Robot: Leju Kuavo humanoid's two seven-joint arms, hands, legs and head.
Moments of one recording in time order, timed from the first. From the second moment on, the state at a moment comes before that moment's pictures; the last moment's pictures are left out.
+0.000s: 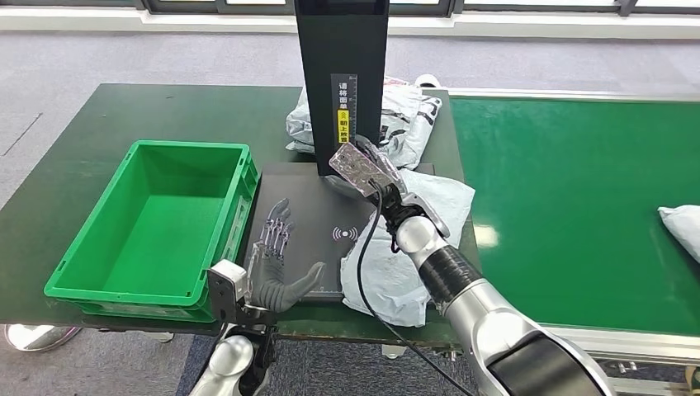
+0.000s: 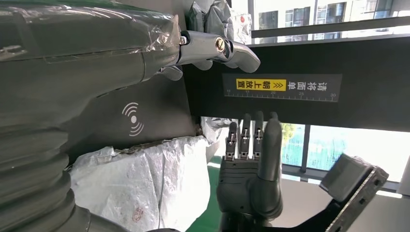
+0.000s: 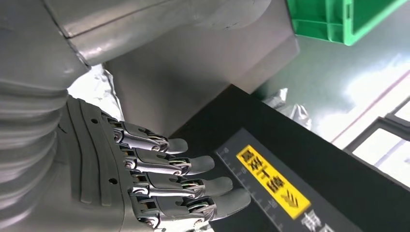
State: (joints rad) left arm -0.10 -0.18 -0.36 -1.30 0.15 -0.02 -0.51; right arm -0.81 0.23 0.51 -0.59 0.29 -0.03 -0.20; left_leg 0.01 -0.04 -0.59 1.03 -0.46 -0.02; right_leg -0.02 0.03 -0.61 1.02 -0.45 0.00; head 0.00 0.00
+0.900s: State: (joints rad) left arm -0.08 -0.18 -0.32 -1.30 0.08 0.00 -0.51; right arm -0.62 0.11 0.47 -1.08 0.76 -0.26 0.12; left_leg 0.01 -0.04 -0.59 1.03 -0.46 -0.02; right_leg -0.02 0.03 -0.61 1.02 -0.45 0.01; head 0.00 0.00
